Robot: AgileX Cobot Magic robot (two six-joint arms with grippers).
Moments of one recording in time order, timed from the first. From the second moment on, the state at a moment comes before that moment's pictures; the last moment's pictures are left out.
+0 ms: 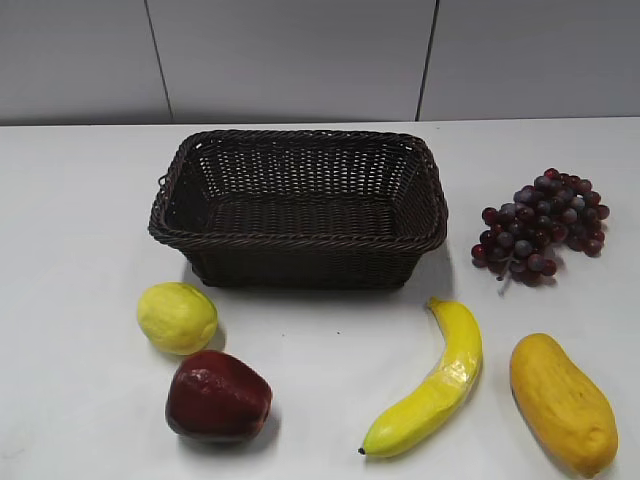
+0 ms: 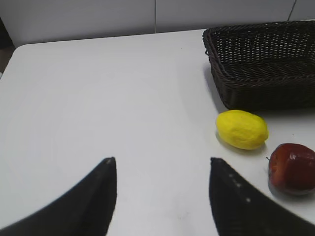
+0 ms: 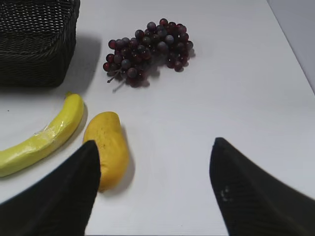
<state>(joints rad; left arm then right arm) -0.10 -0.01 -0.51 -0.14 1.04 0.18 0.06 0.04 -0.50 0.06 1.06 0.00</state>
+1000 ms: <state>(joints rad) -0.10 -0.01 -0.51 -0.14 1.04 0.18 0.06 0.95 -0.56 0.33 0.93 -0.27</state>
